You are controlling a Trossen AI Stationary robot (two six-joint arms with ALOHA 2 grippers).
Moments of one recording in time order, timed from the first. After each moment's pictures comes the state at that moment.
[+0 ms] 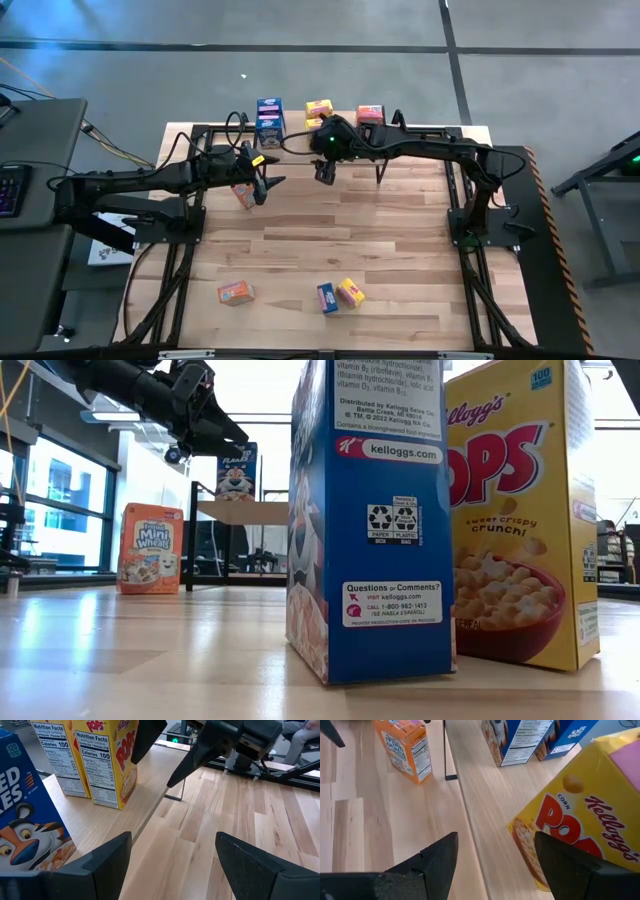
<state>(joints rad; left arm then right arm) 0.27 0.93 0.60 -0.03 -0.08 -0.07 -0.26 1.85 1.67 -0.59 0.12 -0.14</state>
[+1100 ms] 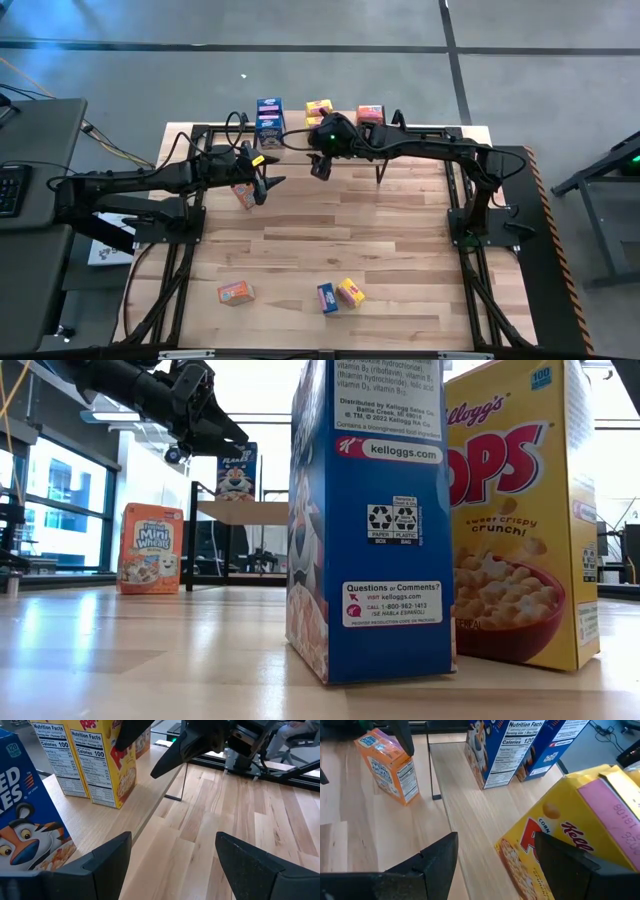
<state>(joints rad) 0.27 0.93 0.60 -0.03 -0.08 -0.07 -0.26 1.85 1.67 -0.51 0.18 -0.13</state>
